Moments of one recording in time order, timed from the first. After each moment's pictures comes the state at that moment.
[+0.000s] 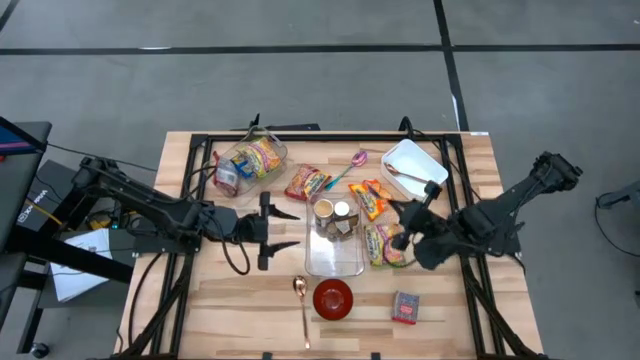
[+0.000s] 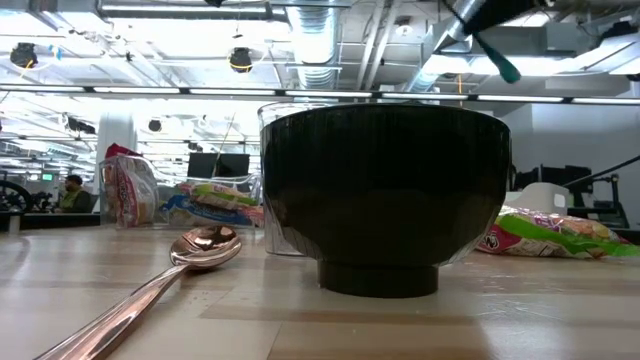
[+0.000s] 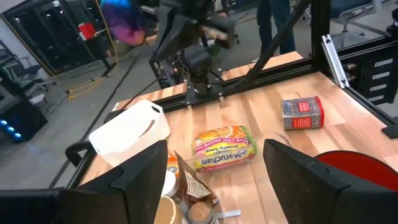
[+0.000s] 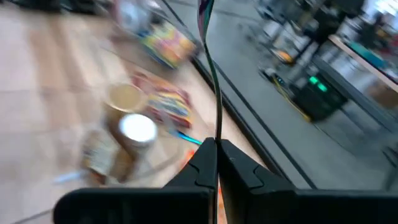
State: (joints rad) left arm -0.36 1.13 0.77 0.14 -0.44 0.22; right arm 0.55 1.18 1.03 -0.88 1.12 0.53
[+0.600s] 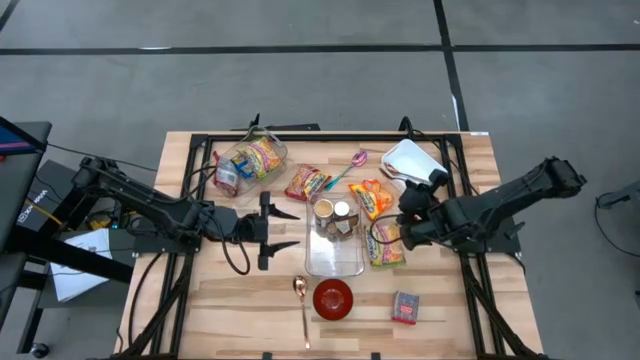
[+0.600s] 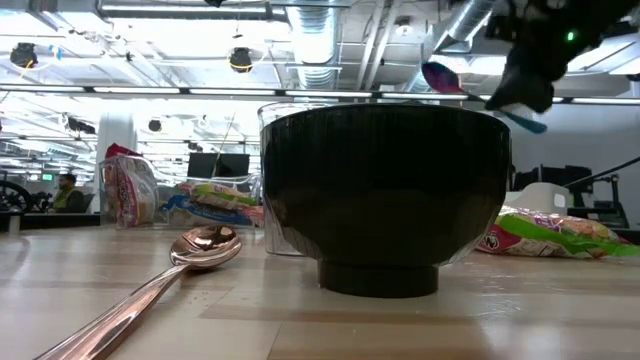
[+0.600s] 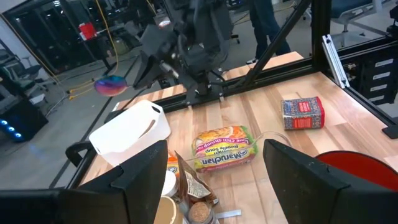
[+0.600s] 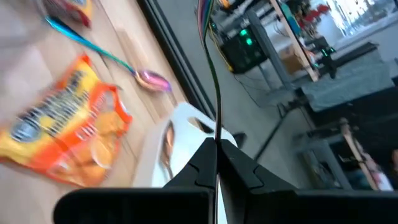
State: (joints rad) left arm -0.36 1.13 0.77 0.15 -0.44 0.22; right arm 0.32 1.20 0.83 -1.11 1.16 0.58
